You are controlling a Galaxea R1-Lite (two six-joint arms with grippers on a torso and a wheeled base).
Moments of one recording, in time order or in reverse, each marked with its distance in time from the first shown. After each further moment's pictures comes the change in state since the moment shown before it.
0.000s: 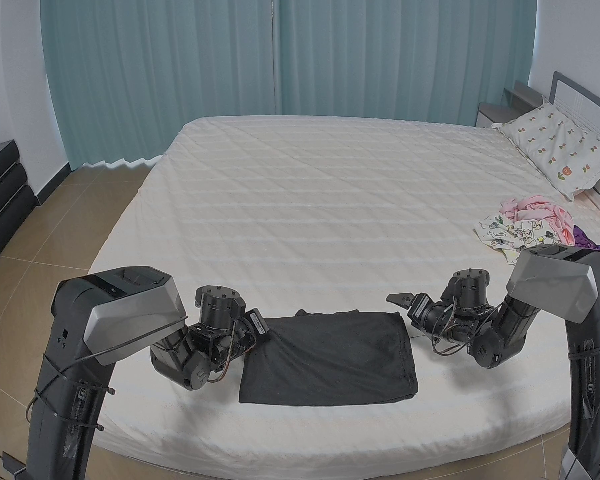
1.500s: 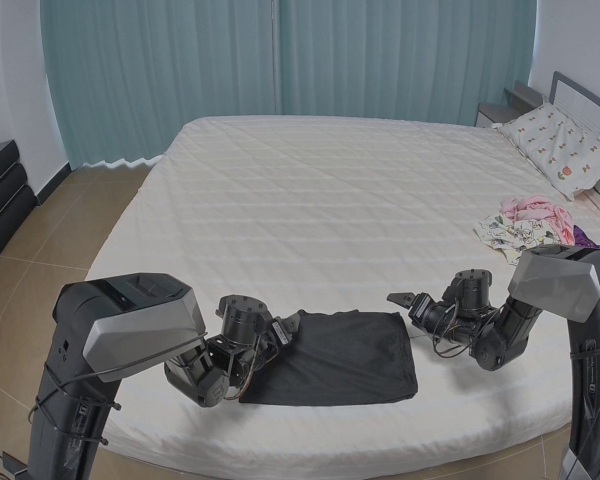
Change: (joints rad) left arm -0.127 -0.053 0.068 -0.028 0.100 -0.045; right arm 0.005 -0.016 0.037 -0.042 0.000 -0.001
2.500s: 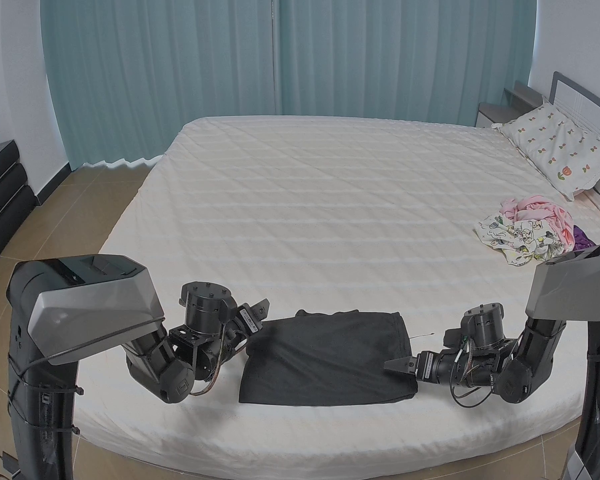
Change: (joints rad) left arm 0.067 -0.160 0.183 -0.053 0.031 0.002; right arm 0.062 -0.141 0.368 0.030 0.117 -0.315
